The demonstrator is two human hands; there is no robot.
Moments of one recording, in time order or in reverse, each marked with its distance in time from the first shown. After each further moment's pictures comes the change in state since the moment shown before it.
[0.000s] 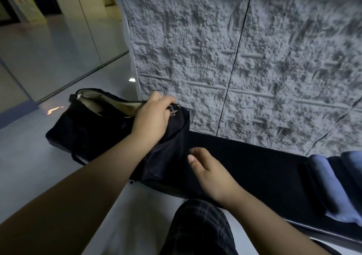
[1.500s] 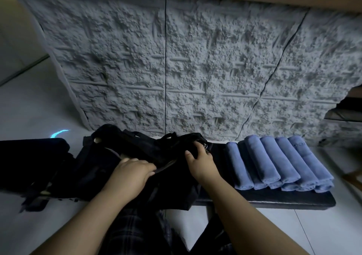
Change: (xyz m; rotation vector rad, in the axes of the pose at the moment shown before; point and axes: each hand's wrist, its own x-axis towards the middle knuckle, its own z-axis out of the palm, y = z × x) left_hand -0.059 0.099 0.055 0.122 -0.535 0.333; right_hand -0.031 0.058 -0.134 -0.031 0.381 0.461
